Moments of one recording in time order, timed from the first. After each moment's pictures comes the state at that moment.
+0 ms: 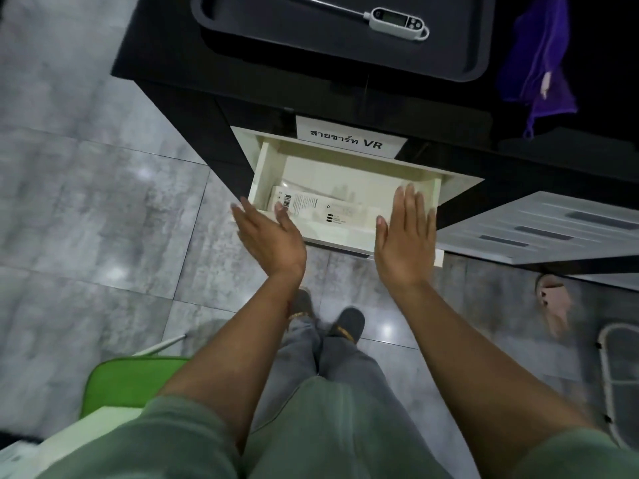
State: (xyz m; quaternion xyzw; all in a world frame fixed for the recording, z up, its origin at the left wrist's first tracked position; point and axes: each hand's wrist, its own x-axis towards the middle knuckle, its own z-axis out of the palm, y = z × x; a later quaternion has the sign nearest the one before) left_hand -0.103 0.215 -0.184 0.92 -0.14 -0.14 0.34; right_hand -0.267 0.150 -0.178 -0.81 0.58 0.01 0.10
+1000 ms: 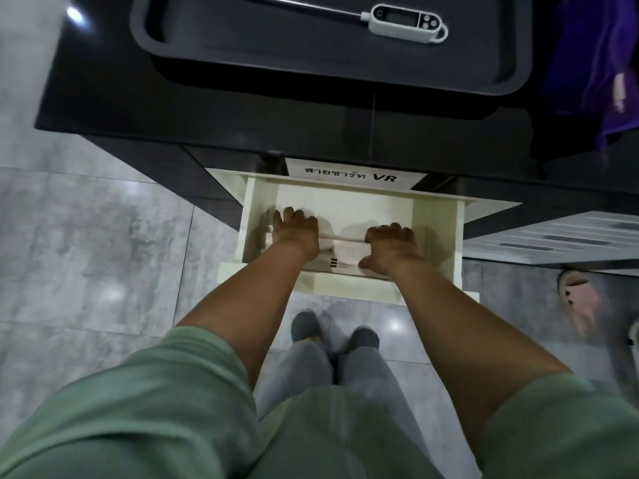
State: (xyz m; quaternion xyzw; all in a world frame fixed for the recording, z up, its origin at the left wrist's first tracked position) left_hand -0.041 0.093 -0.269 0.72 -0.57 -0.29 -0.27; right_hand -0.212 0.050 -0.277 -0.79 0.49 0.31 0.18
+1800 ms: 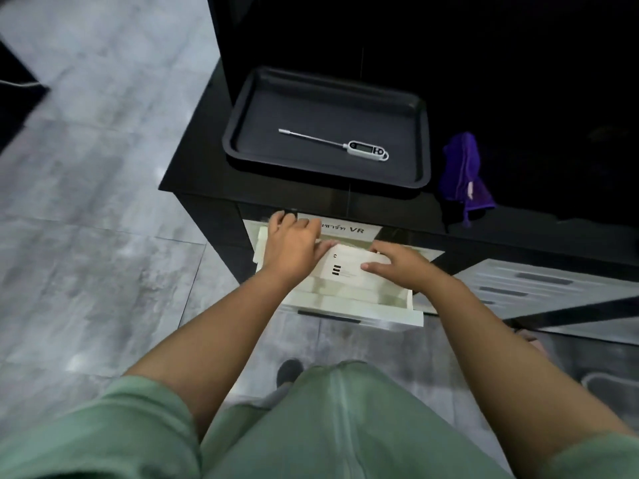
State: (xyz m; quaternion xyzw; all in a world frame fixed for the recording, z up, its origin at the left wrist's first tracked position) left_hand -0.041 0.151 -0.087 0.75 -0.65 0.00 0.15; right_hand -0.255 0.067 -0.073 -0.80 0.47 0.10 0.36
